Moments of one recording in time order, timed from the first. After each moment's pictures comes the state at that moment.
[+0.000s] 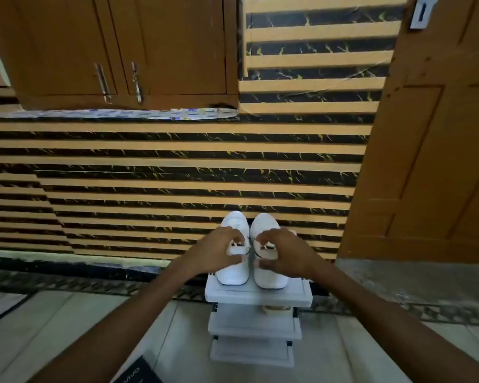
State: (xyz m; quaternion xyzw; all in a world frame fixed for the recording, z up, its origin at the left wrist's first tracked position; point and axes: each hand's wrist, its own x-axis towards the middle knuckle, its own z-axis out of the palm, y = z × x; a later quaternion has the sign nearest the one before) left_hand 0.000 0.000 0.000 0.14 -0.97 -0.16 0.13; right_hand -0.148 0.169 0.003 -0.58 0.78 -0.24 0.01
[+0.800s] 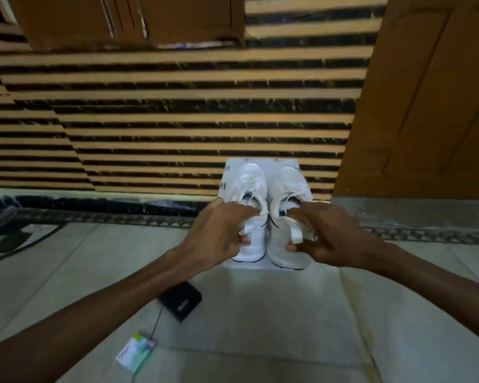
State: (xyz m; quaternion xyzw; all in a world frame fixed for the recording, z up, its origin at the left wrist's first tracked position) left_hand 0.158 0.152 -0.044 0.06 -0.95 -0.11 0.28; right_hand -0.016 0.339 -0.025 -0.67 0.71 -0.18 -0.10
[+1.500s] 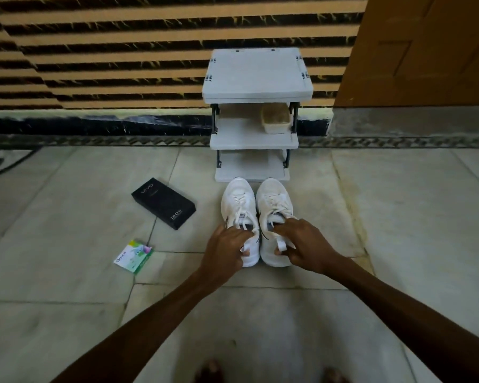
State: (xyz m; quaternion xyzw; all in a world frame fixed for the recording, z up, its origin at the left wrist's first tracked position) left_hand 0.216 0.229 -0.326 0.13 -0.96 -0.16 0.16; right_hand 0.047 0.387 -0.310 -0.61 0.77 -0.18 0.04
